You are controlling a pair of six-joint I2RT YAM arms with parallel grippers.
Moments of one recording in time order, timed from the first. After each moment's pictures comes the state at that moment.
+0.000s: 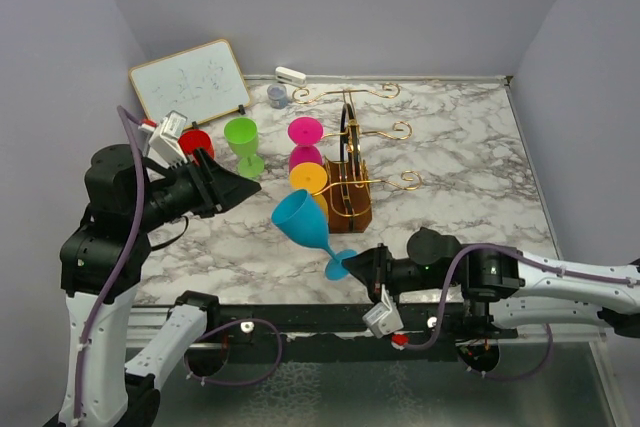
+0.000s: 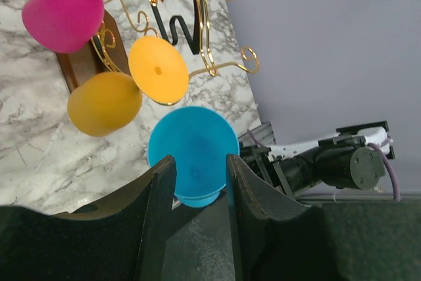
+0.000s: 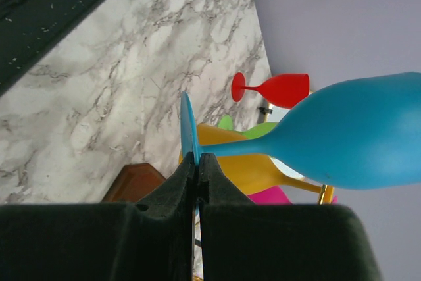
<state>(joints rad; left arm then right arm) -0.19 0.80 1.46 -1.01 0.57 -0.70 1.38 0.82 0.80 -0.43 -0.17 -1.32</state>
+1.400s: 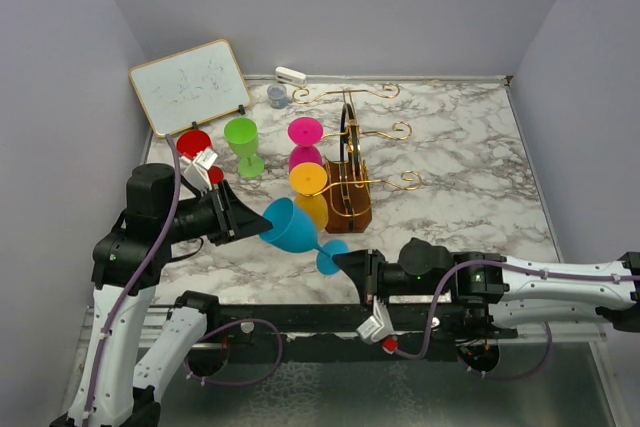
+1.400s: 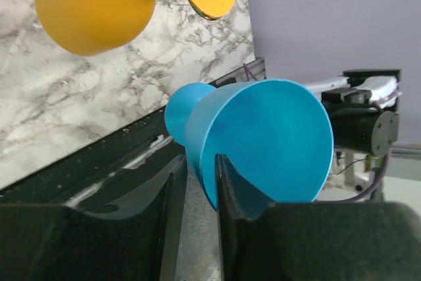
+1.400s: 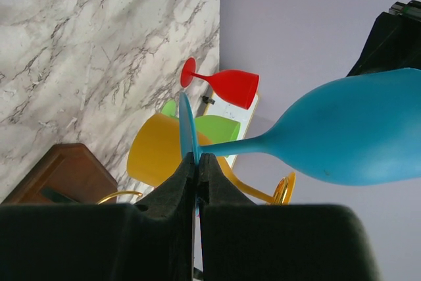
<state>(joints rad) -0.19 0.69 1.12 -1.04 0.77 -0.71 1.43 0.84 0.66 -0.21 -0.03 -1.64</state>
